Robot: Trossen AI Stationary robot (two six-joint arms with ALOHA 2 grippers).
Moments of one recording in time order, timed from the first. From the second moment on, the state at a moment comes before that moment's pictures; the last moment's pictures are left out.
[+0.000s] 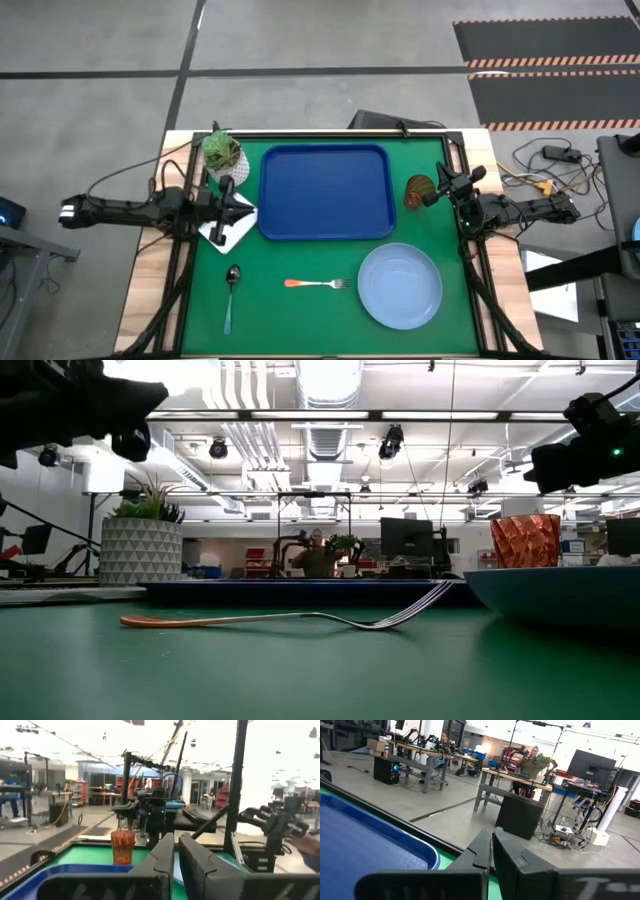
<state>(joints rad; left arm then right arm) 0.01 0.35 0.05 0.50 0.04 -0.07 0.15 0.03 0.01 0.09 1.26 -0.34</state>
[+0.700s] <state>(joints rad) 0.01 0.35 0.06 0.57 0.04 -0.07 0.15 0.03 0.01 0.10 1.10 0.36</state>
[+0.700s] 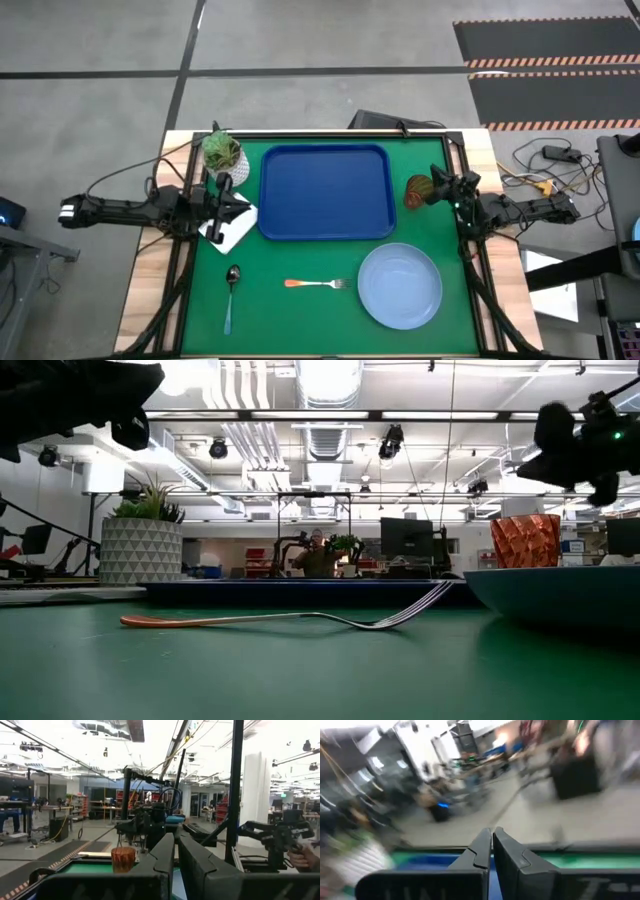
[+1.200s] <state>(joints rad) 0.01 0.35 0.05 0.83 0.04 -0.09 0.15 0.04 0.01 0.36 0.47 0.04</state>
